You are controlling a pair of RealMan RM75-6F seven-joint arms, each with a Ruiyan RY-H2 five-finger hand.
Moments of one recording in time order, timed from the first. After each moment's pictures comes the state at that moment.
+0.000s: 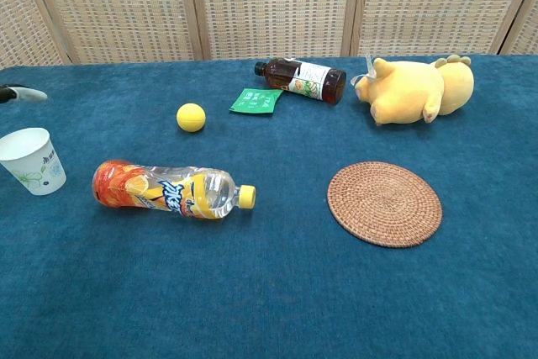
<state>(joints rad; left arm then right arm) -0.50 -1.39 -0.08 -1.07 1.48 0.96 -0.16 0.01 -1.09 0.07 -1.72 -1.57 1.59 -0.15</state>
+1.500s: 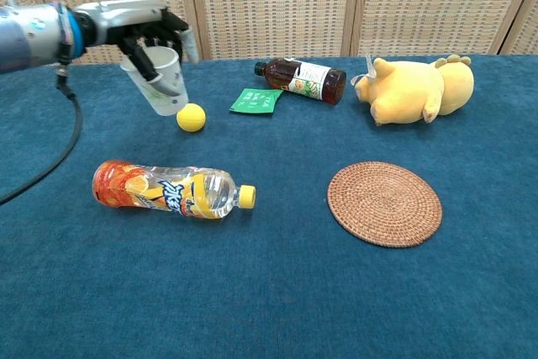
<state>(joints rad) -0.93 -1.50 -0.29 -1.16 1.25 0.69 -0.08 0.03 -1.10 0.12 -1.67 -1.43 1.54 -0.16</state>
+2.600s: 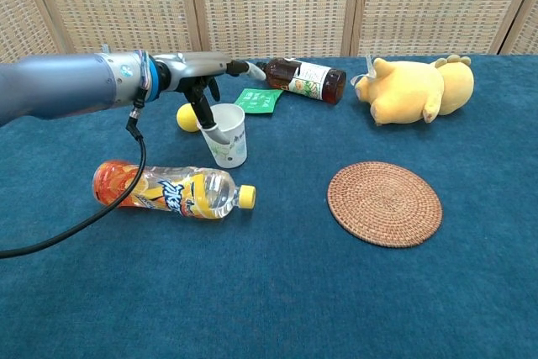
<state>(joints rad) -1.05 -1.65 -0.26 -1.09 1.10 0.59 0.05 0.02 -1.09 0.12 -1.66 -1.41 1.55 -0.13</state>
